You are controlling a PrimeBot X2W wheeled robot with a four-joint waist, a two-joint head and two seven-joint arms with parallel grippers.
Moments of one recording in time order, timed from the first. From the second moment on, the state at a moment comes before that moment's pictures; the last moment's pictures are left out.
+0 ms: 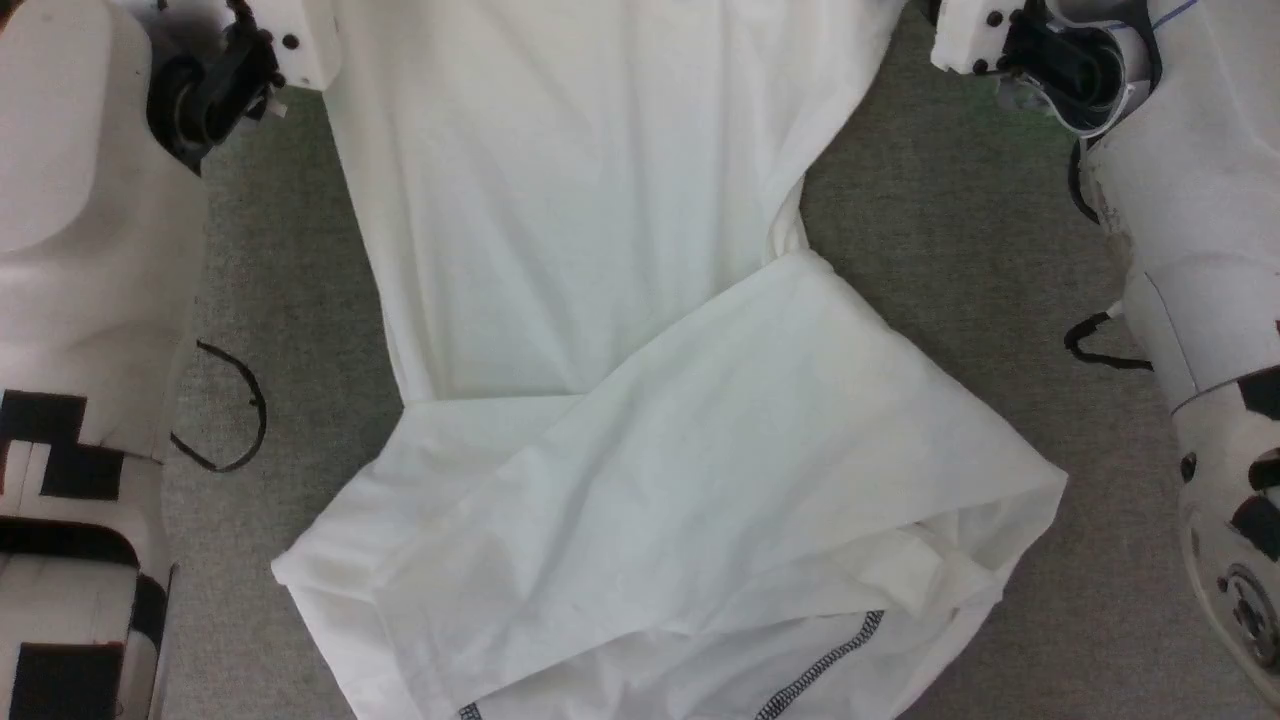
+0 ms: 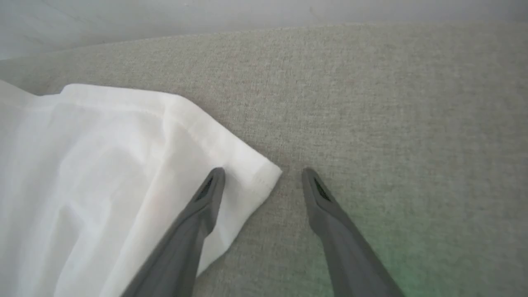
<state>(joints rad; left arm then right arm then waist) -1.22 0.34 -0.35 0.76 -0.50 -0.12 0.38 -1.30 -0.07 0.15 1.04 0.43 0.13 0.44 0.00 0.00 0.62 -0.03</state>
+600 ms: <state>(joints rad) -1.24 0.34 -0.39 0.81 -0.55 -0.12 0.26 -1.41 -0.11 0.17 1.18 0.38 0.13 0.43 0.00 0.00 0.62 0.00</state>
